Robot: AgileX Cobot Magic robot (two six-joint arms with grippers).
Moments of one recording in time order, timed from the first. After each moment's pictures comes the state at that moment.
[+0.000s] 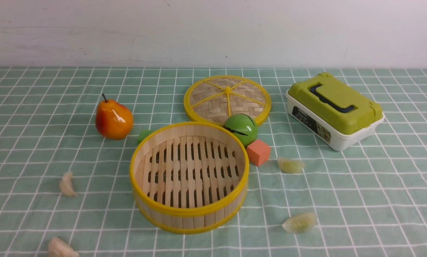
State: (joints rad) right arm -0.03 -0.01 0.02 -0.04 0.38 0.01; left arm -0.04 -0.01 0.03 -0.02 0.38 -0.29
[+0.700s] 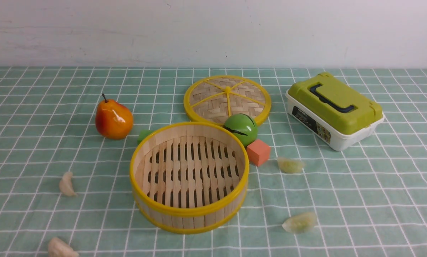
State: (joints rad) right arm -0.03 -0.01 0.02 -0.04 0.38 0.01; left arm -0.04 -0.01 0.03 0.00 0.38 -0.29
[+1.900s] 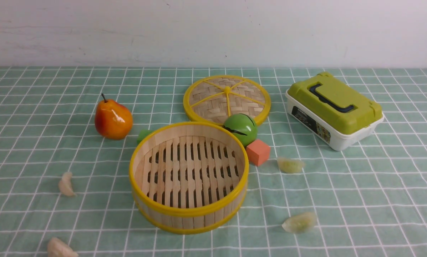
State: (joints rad) right arm -0.03 -0.01 0.01 -0.04 -0.58 0.30; left arm -0.04 -0.01 -0.12 0.01 -0.40 -0.56
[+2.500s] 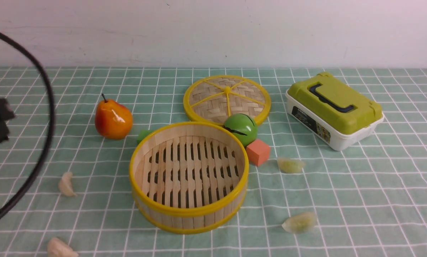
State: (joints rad) right arm -0.03 0.40 -0.43 -0.08 0.35 0.26; left arm -0.04 0.95 -0.83 -0.06 0.56 -0.39
